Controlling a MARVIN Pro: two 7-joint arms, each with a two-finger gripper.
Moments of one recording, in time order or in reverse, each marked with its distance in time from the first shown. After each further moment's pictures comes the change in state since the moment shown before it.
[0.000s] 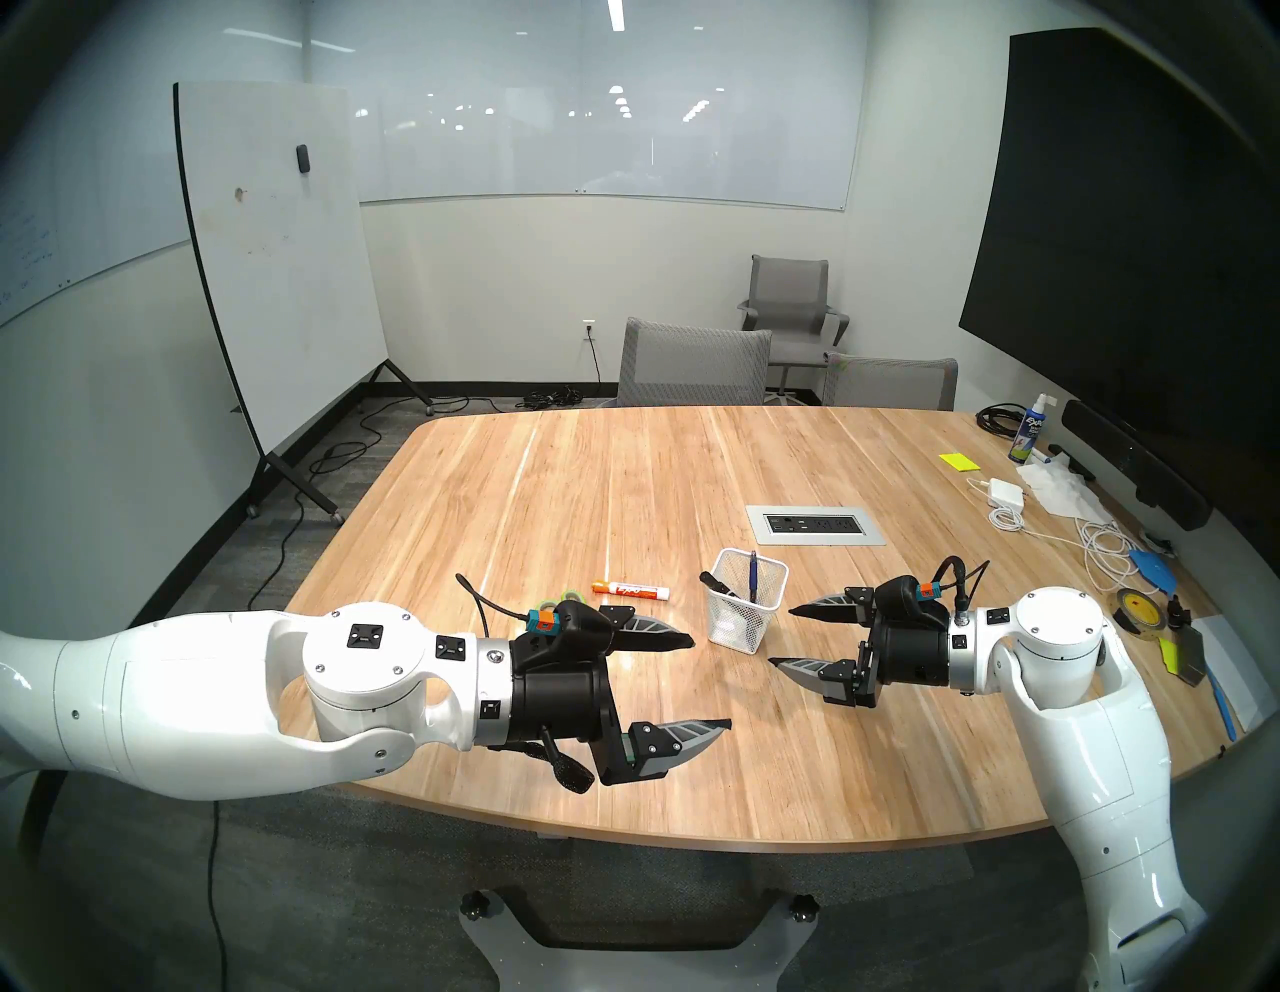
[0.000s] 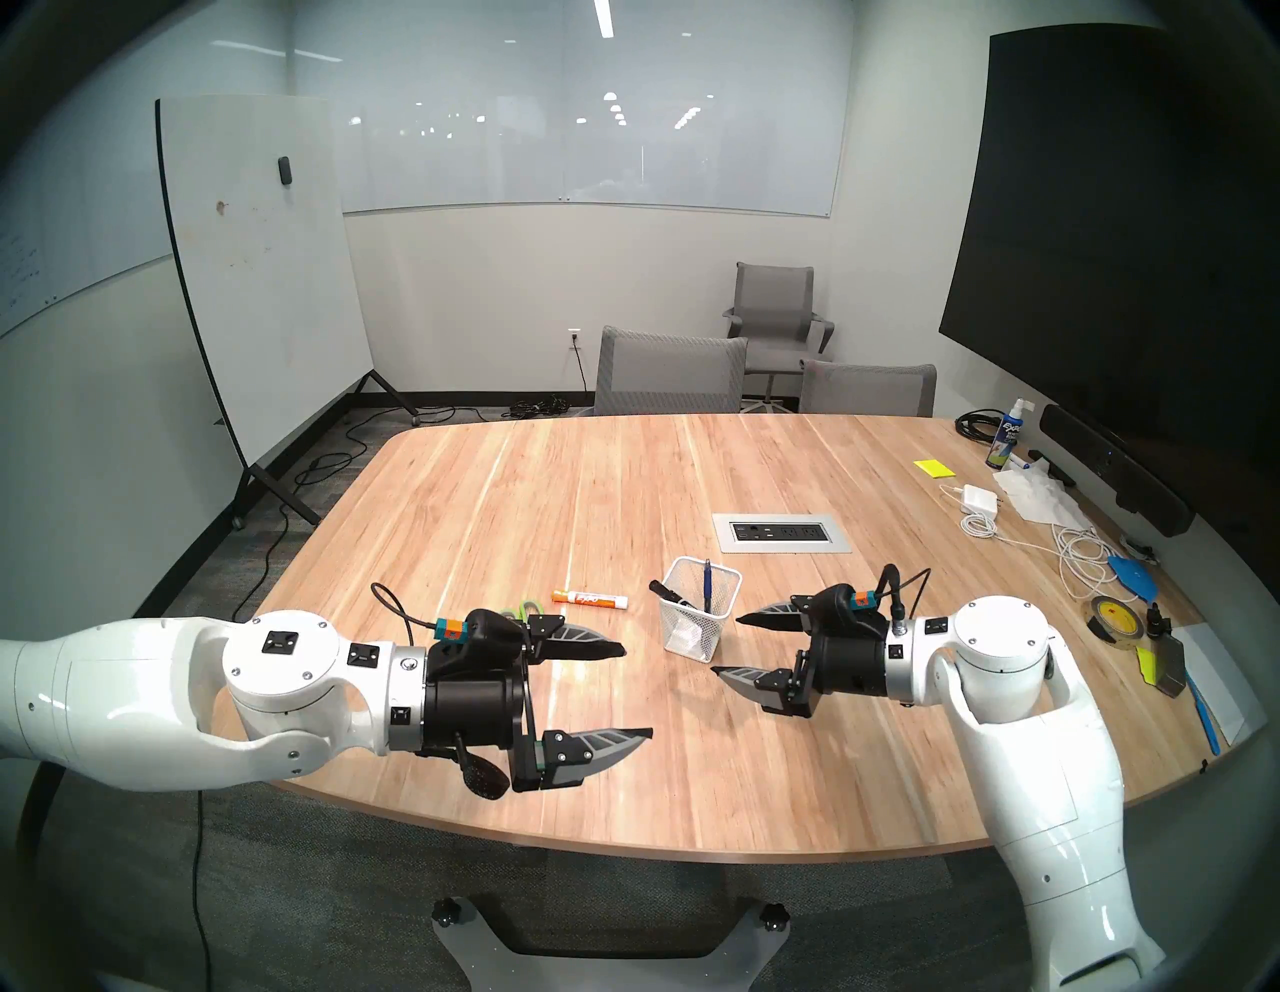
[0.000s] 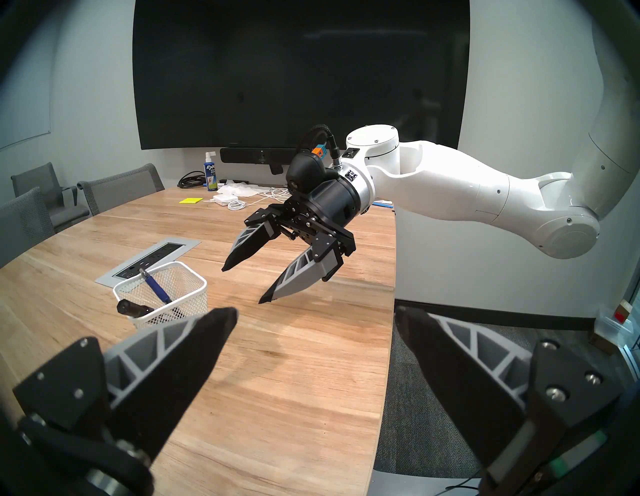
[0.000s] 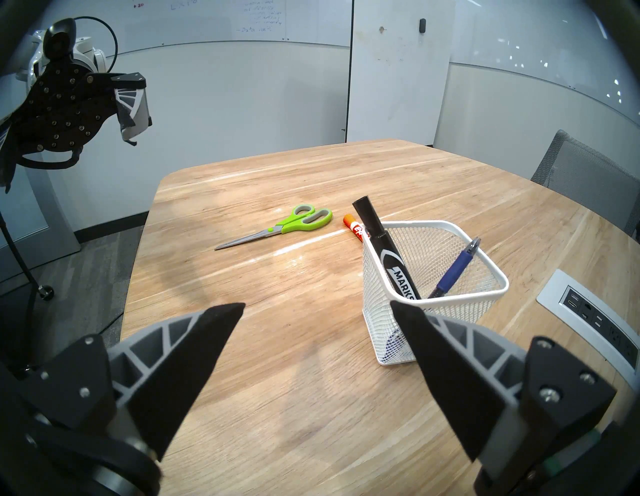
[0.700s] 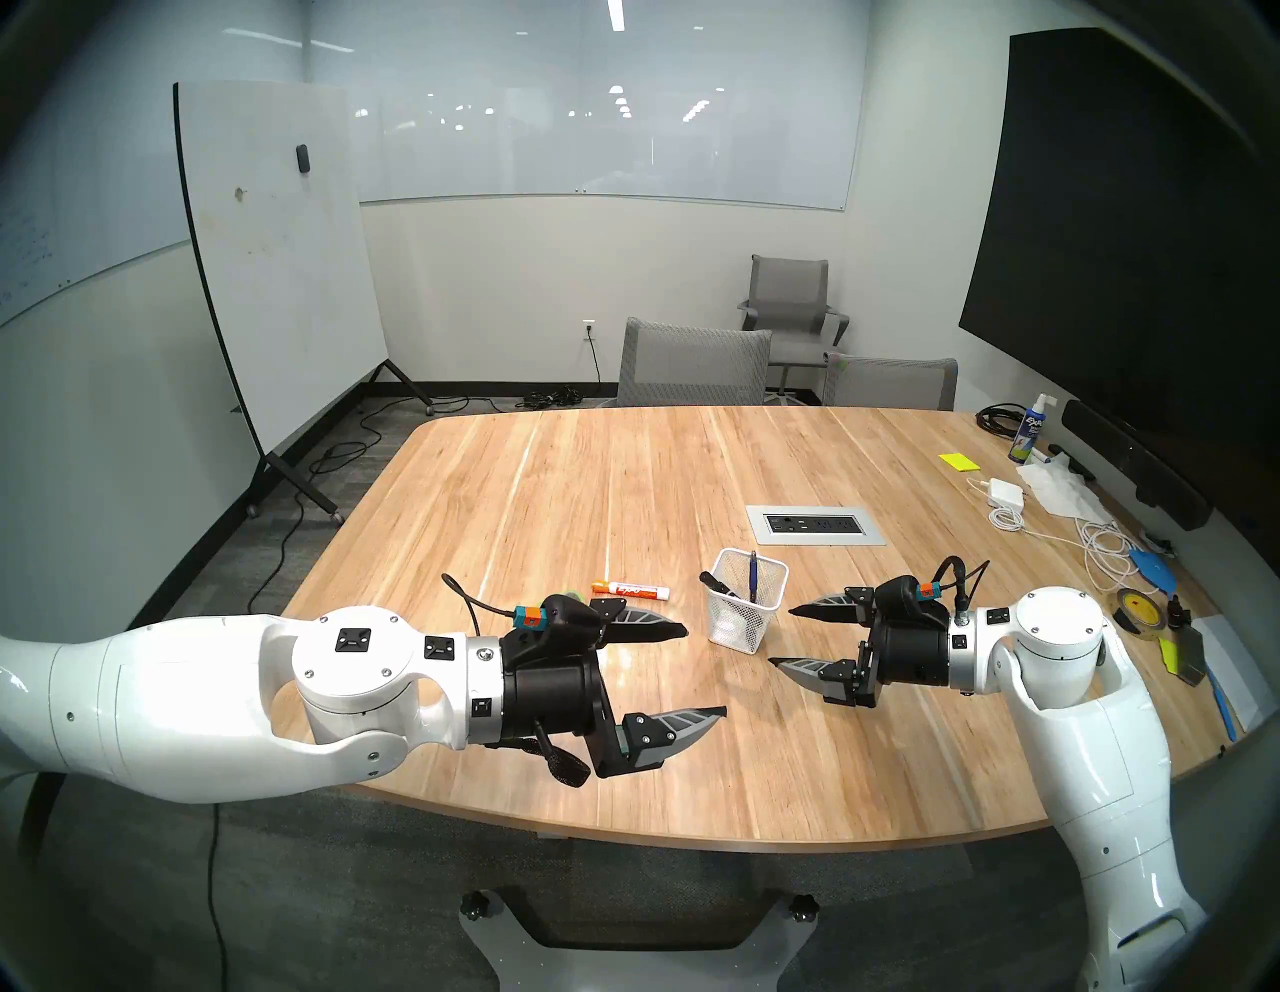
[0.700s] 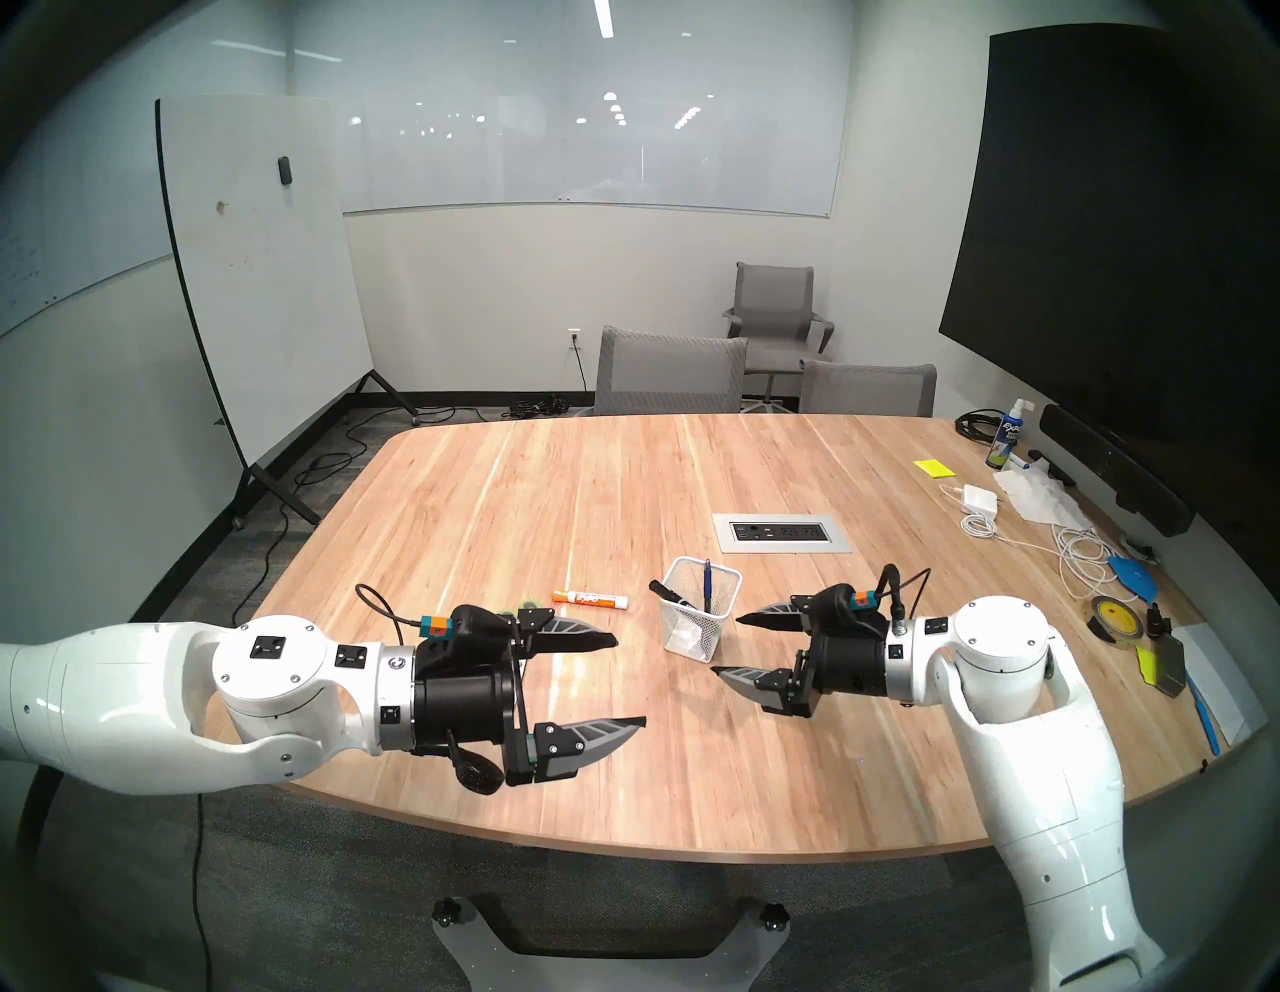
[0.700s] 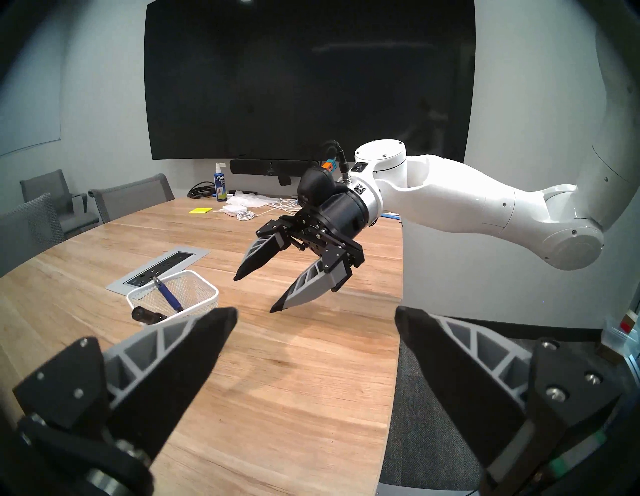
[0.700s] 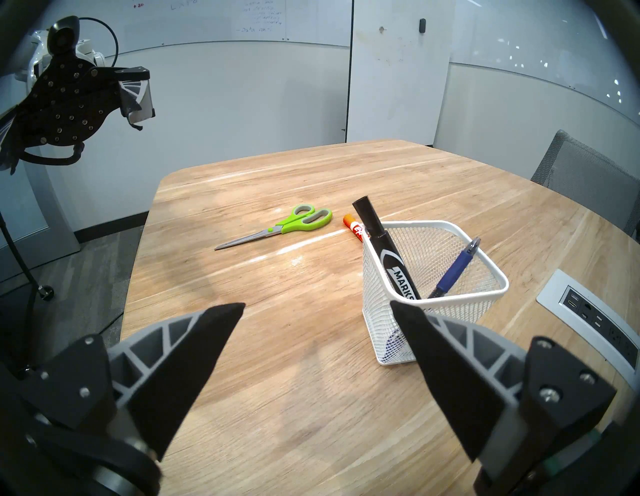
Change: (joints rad) left arm 0.016 0.034 0.007 0.001 -0.008 -0.073 -0.003; right arm 0.000 -0.001 0.000 0.000 -0.001 0.000 0.001
